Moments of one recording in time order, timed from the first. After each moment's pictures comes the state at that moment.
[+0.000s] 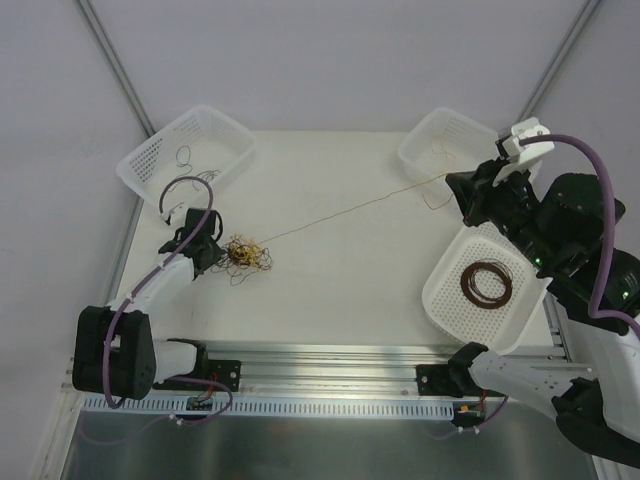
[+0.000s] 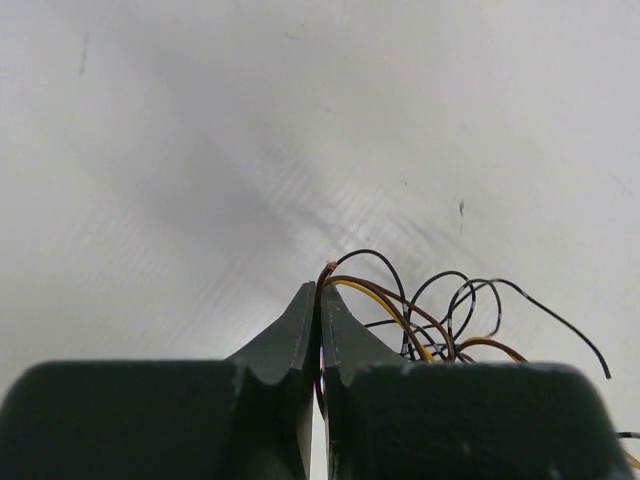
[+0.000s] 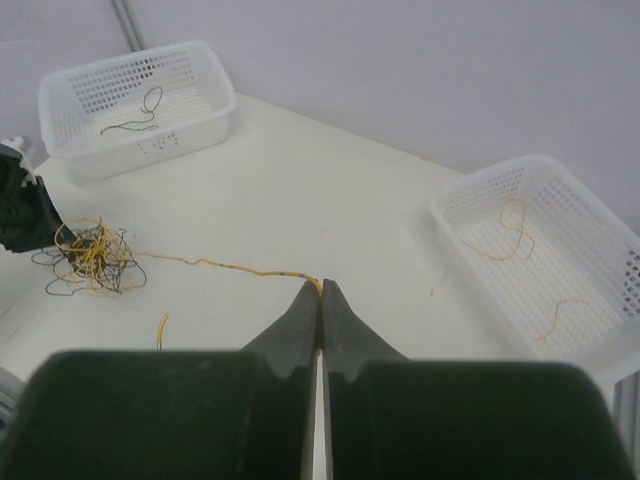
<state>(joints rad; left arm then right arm) -0.13 1.23 0.64 -0.37 -0.36 -0.71 0.67 0.97 1.74 -0.88 0.19 -0.01</state>
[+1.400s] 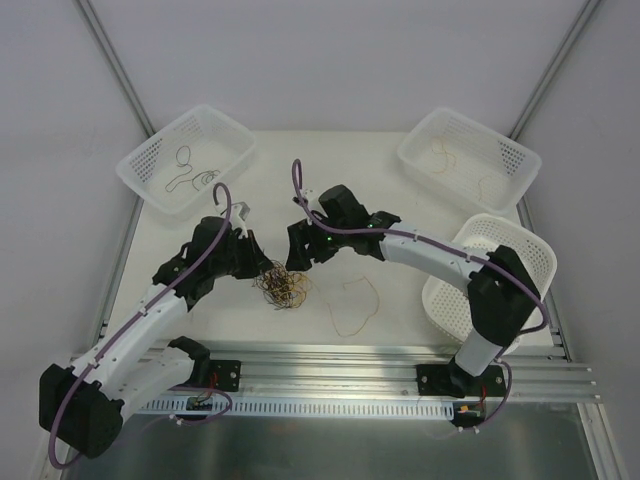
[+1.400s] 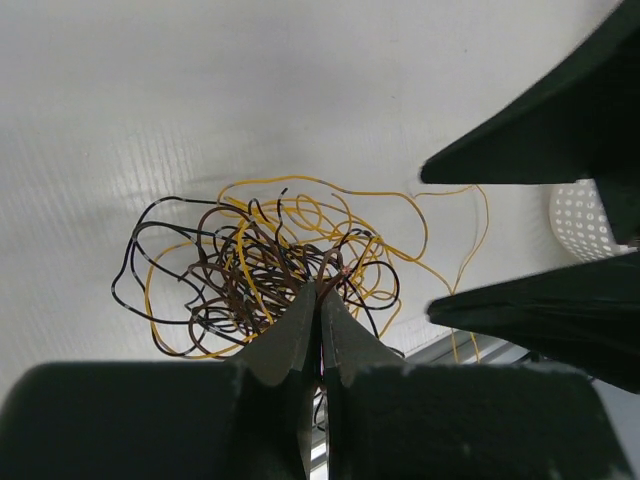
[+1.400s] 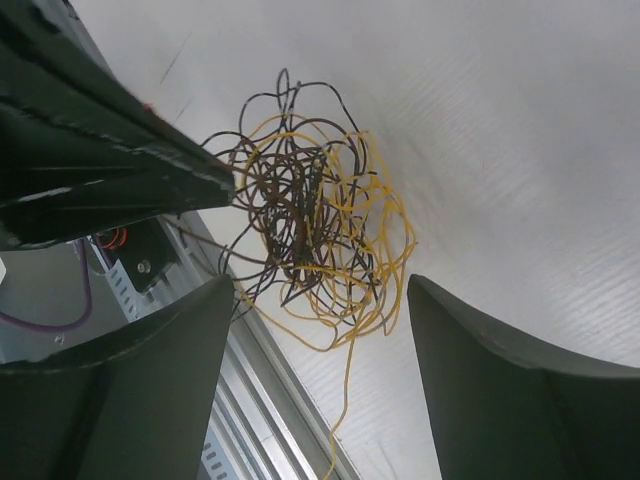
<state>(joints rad) -0.44 0.91 0.66 -0.43 0.20 -0.57 0.85 1.65 1.26 -0.32 -0.39 0.33</state>
